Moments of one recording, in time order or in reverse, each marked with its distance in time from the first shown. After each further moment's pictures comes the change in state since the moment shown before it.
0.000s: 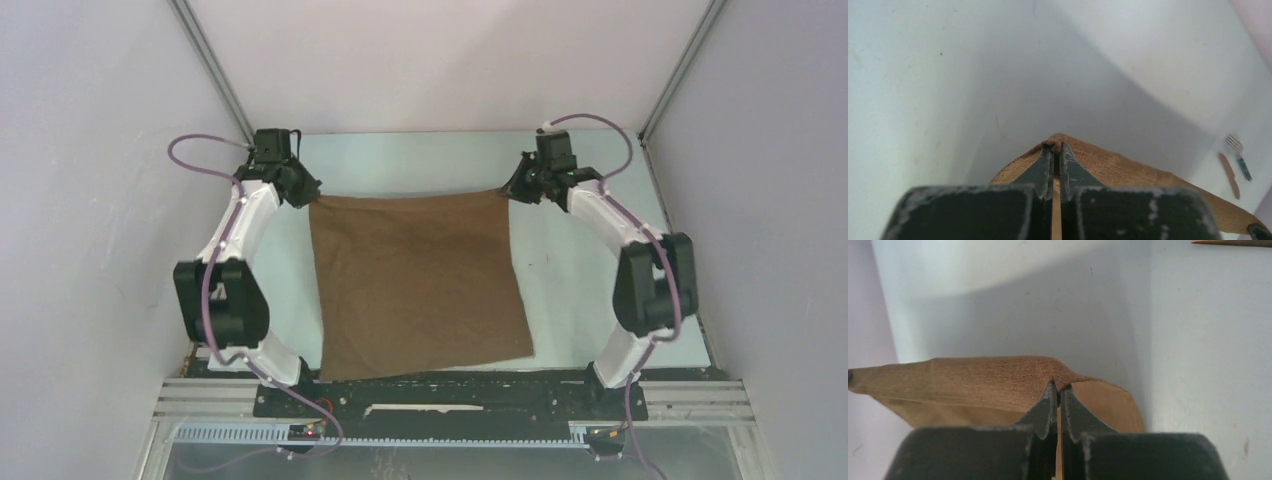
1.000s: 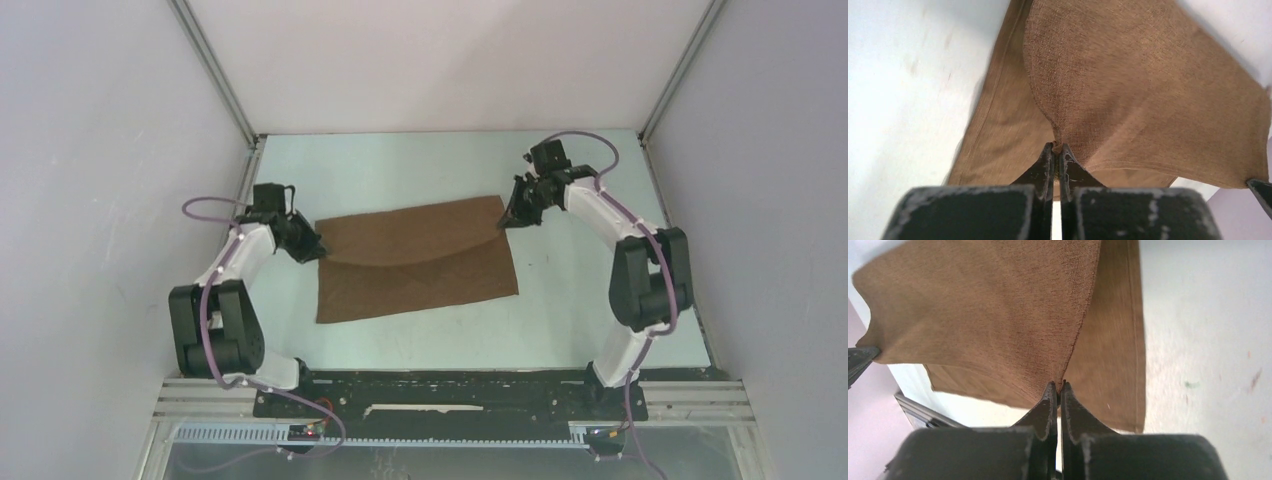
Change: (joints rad) left arm 0.112 -0.051 -0.376 0.048 0.277 0.027; right arm -0.008 0.156 0.111 -0.301 -0.155 -0.107
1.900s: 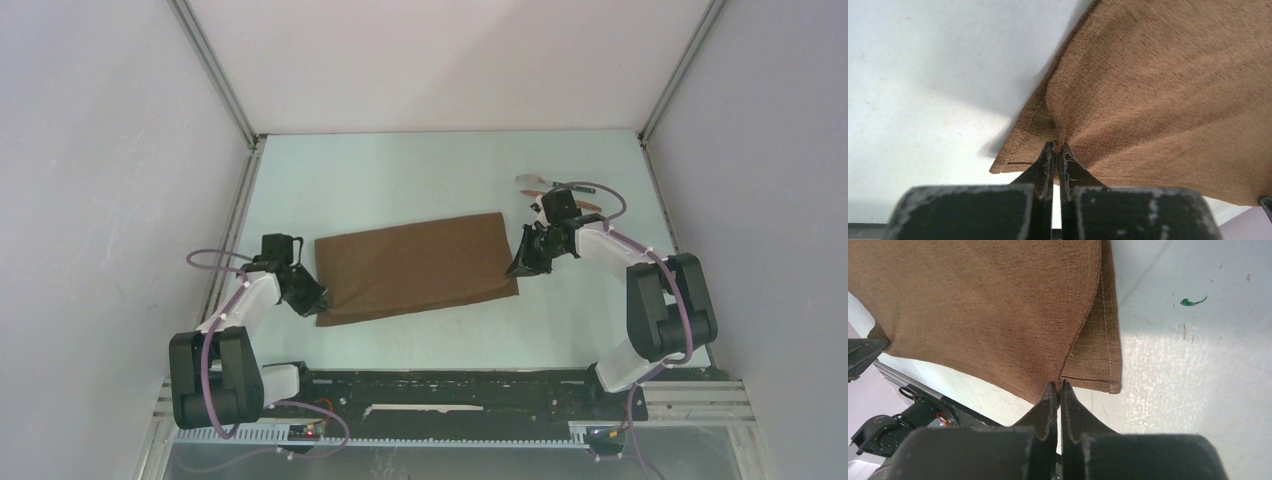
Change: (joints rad) left arm -0.006 -0.283 -0.420 -0.027 -0.079 -0.031; right arm -0.019 -0.237 -0.499 0.132 -0.085 -0.024
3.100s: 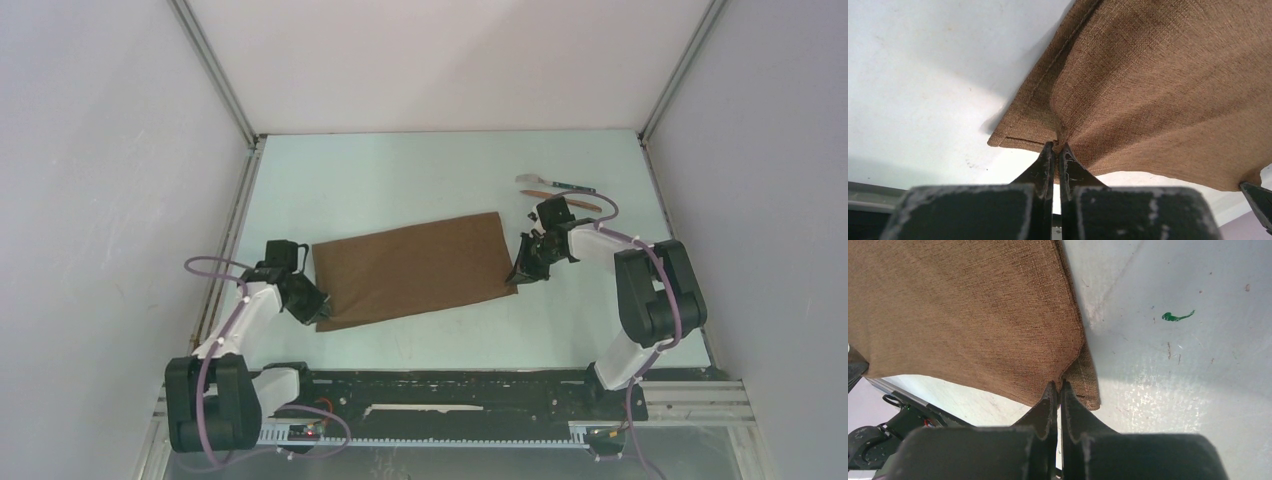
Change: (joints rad) left arm -0.054 -0.100 -0.032 -0.100 -0.049 -0.106; right arm 0.003 0.092 -0.043 0.061 0.013 0.002
